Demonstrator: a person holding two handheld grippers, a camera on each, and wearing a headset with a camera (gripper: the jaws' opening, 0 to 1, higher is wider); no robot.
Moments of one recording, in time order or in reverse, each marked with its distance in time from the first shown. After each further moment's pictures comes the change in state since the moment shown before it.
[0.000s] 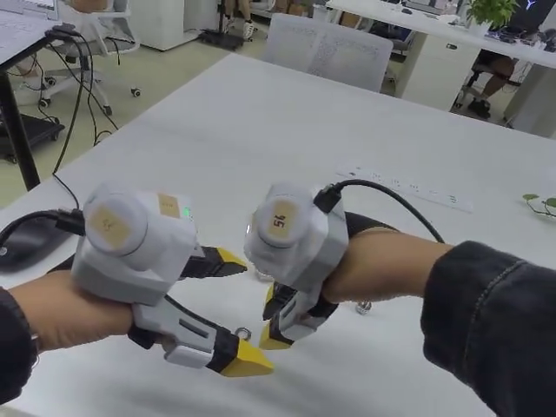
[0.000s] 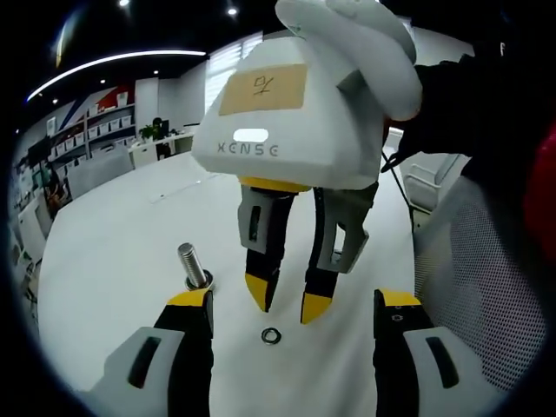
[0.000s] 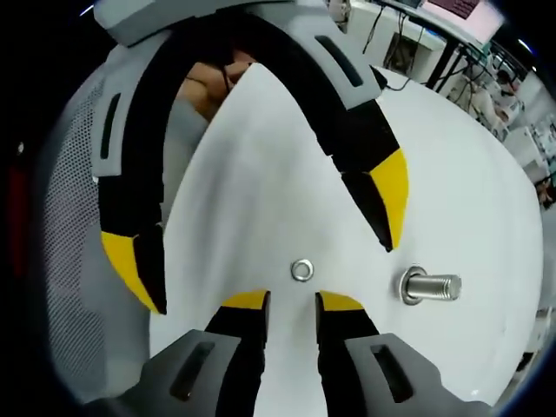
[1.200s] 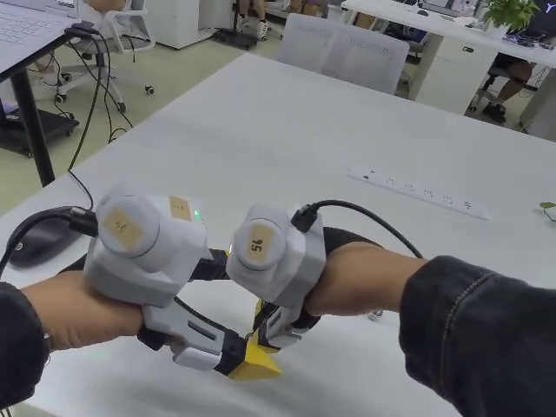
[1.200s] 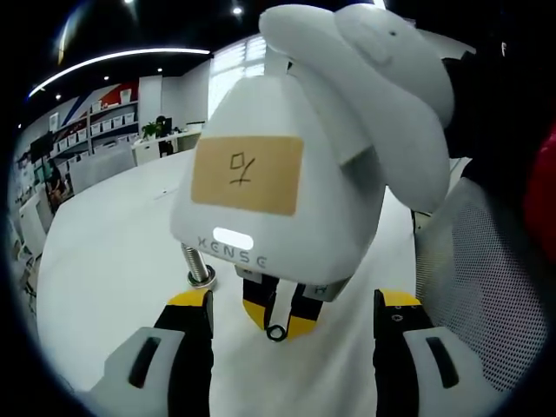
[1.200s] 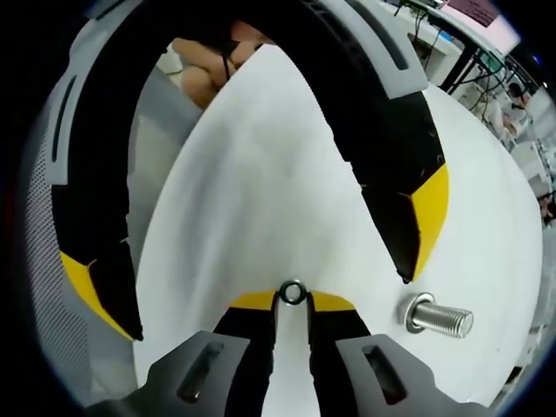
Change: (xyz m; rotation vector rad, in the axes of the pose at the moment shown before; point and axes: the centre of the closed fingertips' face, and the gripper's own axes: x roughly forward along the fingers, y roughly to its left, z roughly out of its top) left arm -0.003 0.004 -0.006 -0.019 -0.001 0.006; right arm 0.022 -0.002 0.007 -0.059 0.032 -0.008
